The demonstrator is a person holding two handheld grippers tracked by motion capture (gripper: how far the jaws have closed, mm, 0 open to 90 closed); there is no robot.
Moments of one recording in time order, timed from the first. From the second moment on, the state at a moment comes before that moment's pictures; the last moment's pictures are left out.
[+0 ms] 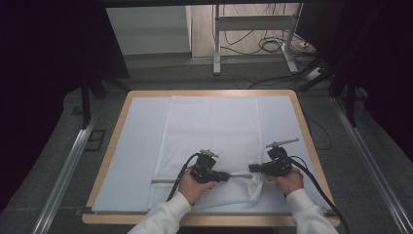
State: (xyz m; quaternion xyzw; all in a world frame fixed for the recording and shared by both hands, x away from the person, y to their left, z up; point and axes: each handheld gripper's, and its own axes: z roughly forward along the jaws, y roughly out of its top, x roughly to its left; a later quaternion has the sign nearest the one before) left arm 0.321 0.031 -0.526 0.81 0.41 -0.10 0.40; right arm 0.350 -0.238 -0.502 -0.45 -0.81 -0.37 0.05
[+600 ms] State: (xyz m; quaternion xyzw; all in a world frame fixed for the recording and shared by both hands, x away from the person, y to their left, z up) left arm 0.320 0.044 -0.530 0.81 0.42 -0.10 0.40; right arm 0.350 -0.238 -0.503 -0.45 -0.81 -0.37 0.04
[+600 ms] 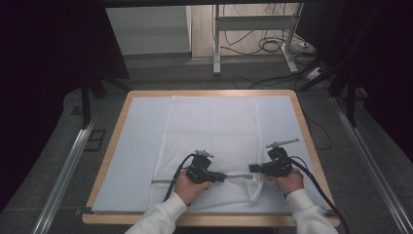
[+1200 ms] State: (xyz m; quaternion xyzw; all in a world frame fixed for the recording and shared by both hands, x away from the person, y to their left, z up) left arm 0.319 0.063 -0.532 0.80 0.43 -0.10 0.40; right arm 0.350 -0.238 -0.503 -0.45 -0.81 -0.37 0.04
